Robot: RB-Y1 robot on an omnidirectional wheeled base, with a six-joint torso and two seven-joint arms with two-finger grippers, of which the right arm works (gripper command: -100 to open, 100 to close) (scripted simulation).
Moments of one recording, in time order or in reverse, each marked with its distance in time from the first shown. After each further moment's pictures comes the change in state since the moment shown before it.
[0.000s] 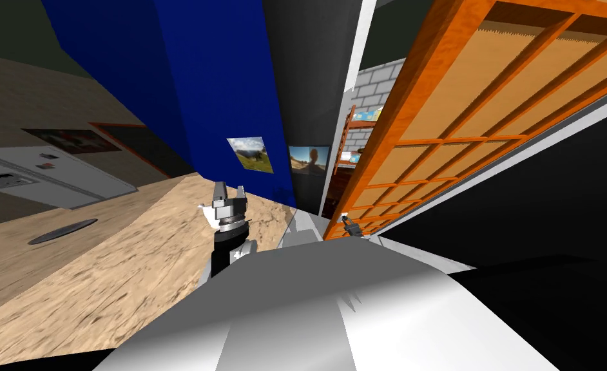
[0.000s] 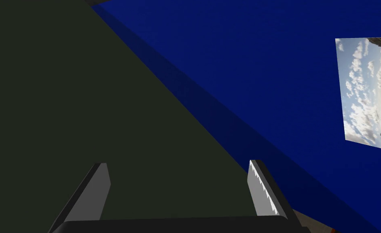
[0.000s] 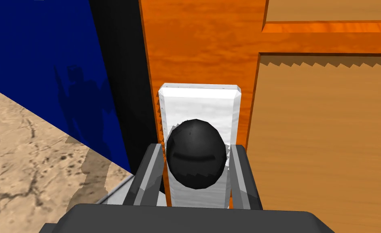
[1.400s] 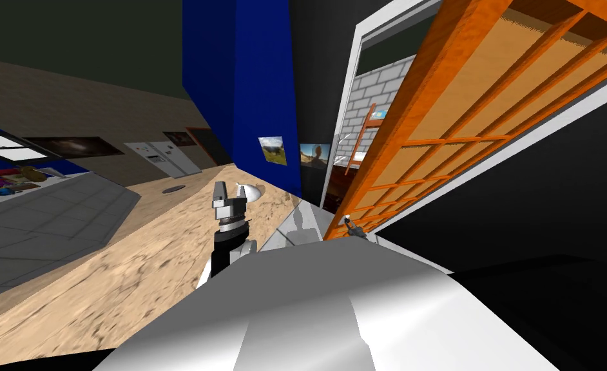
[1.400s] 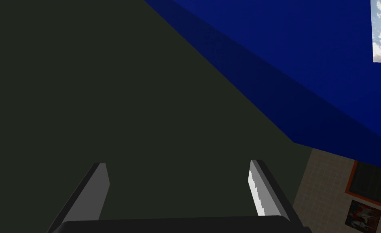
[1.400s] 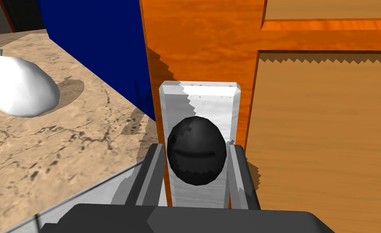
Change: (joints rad) arm -0.001 -0.023 0.057 0.103 0.021 -0.119 -0.067
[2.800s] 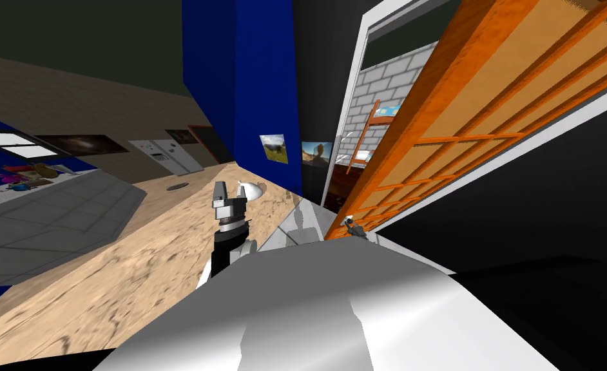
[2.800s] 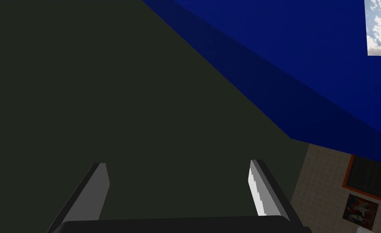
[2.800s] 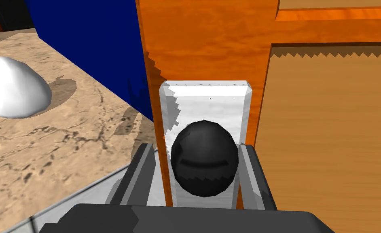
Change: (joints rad) arm -0.019 0.024 -0.026 0.037 -0.018 0.001 0.005
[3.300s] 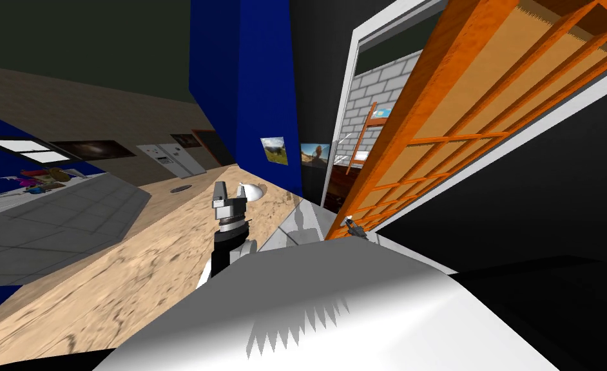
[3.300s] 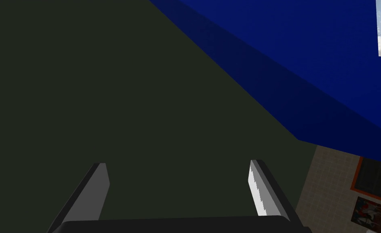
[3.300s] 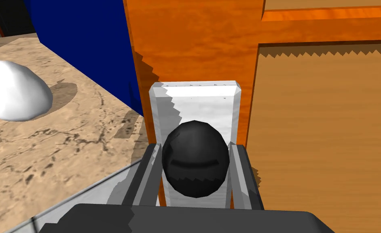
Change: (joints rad) arm 0.002 -0.001 0.000 0.003 0.000 0.003 -0.001
